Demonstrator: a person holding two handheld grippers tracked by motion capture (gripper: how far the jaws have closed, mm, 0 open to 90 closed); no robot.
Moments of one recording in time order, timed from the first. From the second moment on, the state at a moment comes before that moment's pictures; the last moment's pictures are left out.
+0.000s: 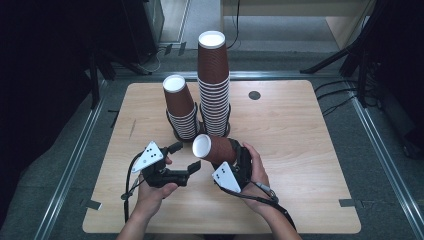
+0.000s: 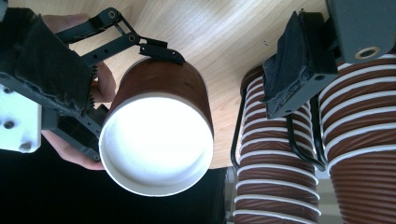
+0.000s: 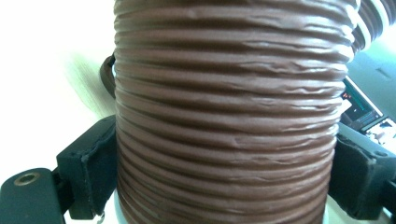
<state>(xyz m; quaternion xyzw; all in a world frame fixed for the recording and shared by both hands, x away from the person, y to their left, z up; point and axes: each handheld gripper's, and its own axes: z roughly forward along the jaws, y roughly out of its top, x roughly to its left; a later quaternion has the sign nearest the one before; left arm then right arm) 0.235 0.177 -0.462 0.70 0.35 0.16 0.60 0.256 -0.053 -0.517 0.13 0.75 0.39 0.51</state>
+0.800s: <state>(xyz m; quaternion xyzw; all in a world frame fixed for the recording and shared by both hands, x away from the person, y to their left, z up) 0.235 0.165 -0.463 0.71 0.35 0.14 0.60 0.241 -0.039 -0.523 0.04 0.75 0.37 0.54</state>
